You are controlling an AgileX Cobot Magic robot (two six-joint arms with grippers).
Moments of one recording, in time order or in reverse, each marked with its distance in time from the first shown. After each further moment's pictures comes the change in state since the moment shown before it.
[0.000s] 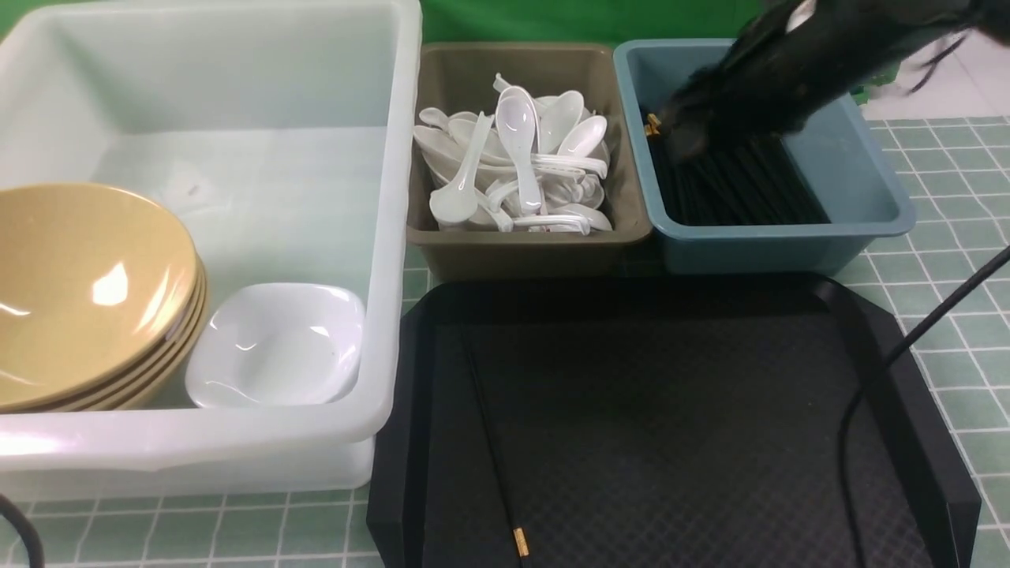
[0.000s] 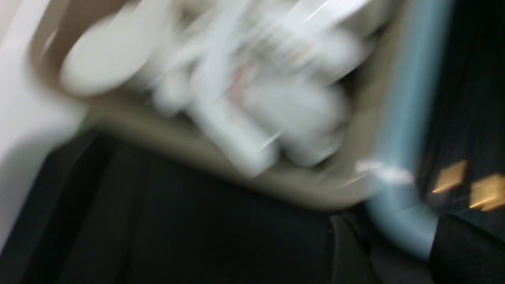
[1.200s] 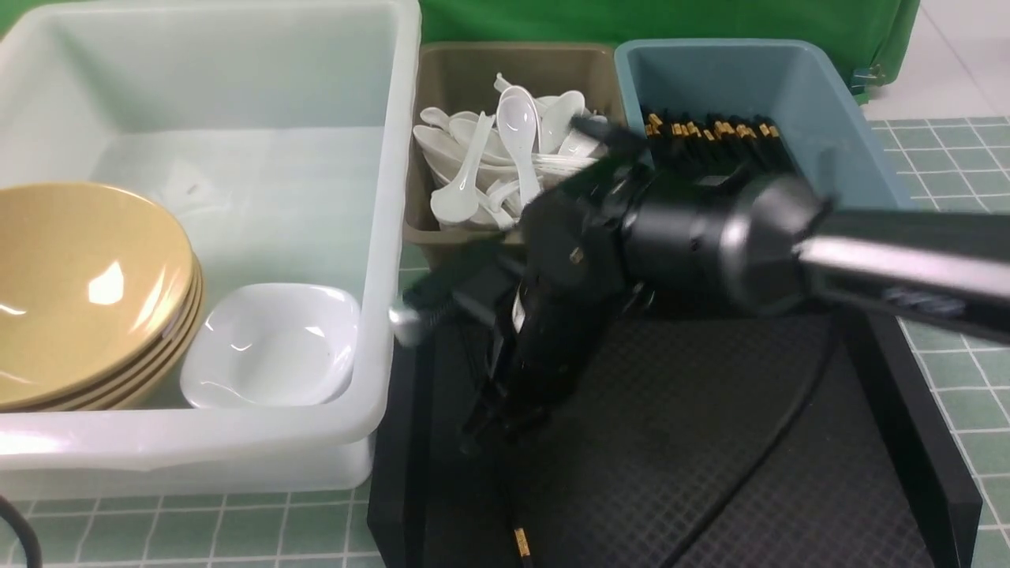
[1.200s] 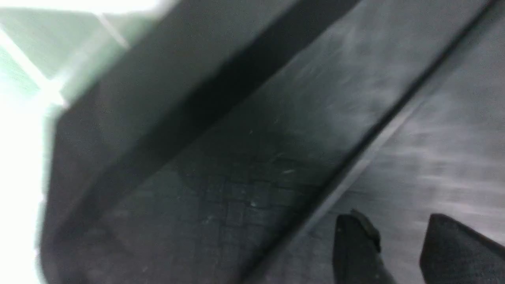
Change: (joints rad) right arm 0.331 0.112 0.049 -0.126 0.009 -0.023; left arm 0.000 0.000 0.000 -0.012 0.000 0.000
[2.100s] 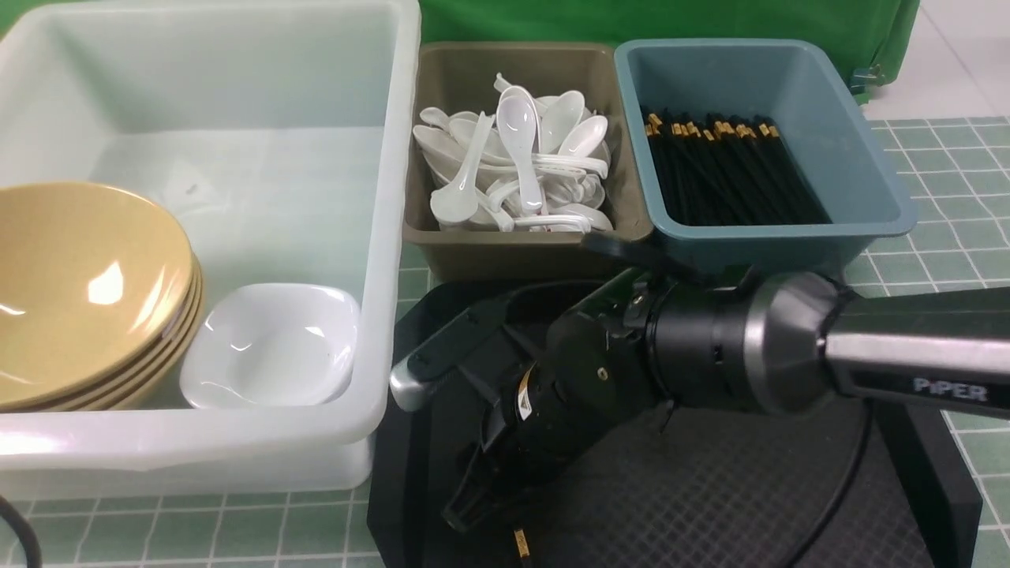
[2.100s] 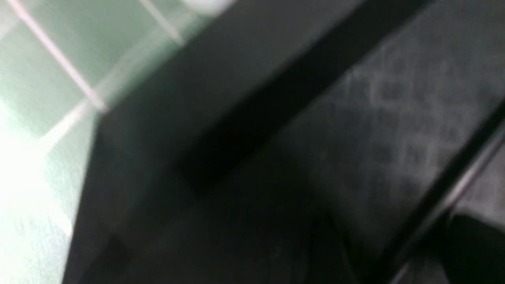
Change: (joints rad) right arm 0.061 0.000 0.266 0.068 -0.357 0.037; left arm 0.000 0.000 0.002 -0.003 -0.001 0.004
